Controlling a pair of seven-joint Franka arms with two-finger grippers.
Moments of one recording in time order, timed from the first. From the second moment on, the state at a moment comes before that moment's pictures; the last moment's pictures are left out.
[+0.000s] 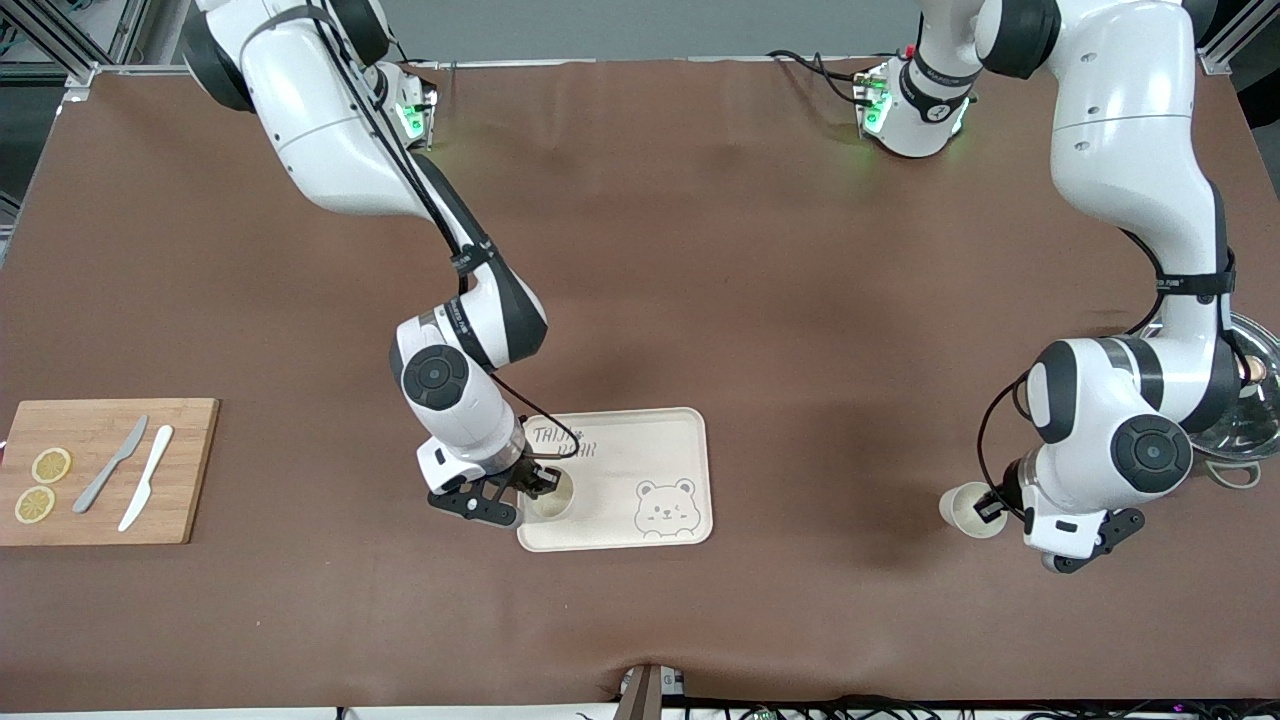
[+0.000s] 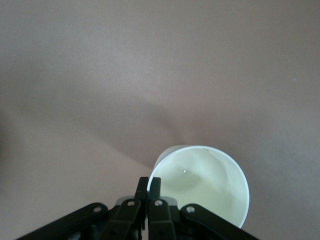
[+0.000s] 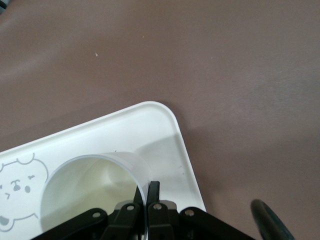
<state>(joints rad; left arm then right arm) -0.18 0.78 0.17 -1.33 -0.04 2.11 -0.56 0.45 0.82 0.00 -1.30 0.02 2.34 0.71</state>
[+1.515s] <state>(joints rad) -0.16 0.79 0.17 -1.36 -0.04 2.24 -0.56 -0.03 0.57 -0.01 -1.33 0.13 1.89 -0.23</state>
